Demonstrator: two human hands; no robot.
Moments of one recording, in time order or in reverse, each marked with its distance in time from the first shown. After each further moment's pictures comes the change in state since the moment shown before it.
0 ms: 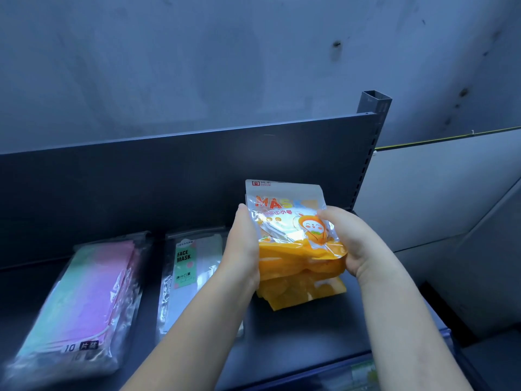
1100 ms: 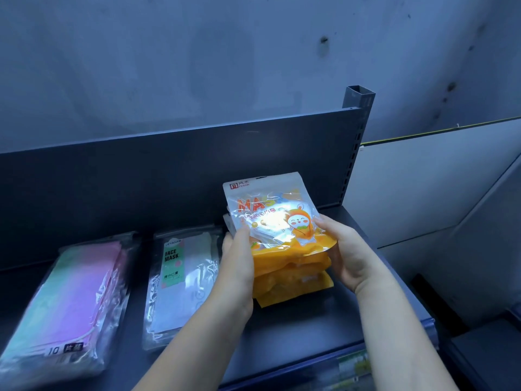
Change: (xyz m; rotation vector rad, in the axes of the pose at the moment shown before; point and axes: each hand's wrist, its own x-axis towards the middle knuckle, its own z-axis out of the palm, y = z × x) left_hand 0.002 -0.043 -0.010 0.125 0.011 0.057; right_hand -0.025 0.029 -0.022 0.207 -0.205 -0.071
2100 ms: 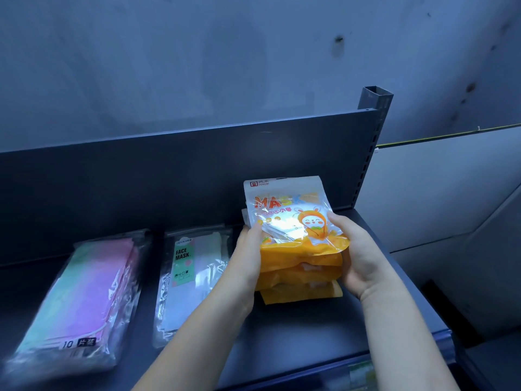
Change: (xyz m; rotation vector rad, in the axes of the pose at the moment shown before) left_hand 0.011 0.006 -0.006 0.083 -0.098 0.003; right_hand 0.002 -0.002 0.010 0.129 0.061 0.073
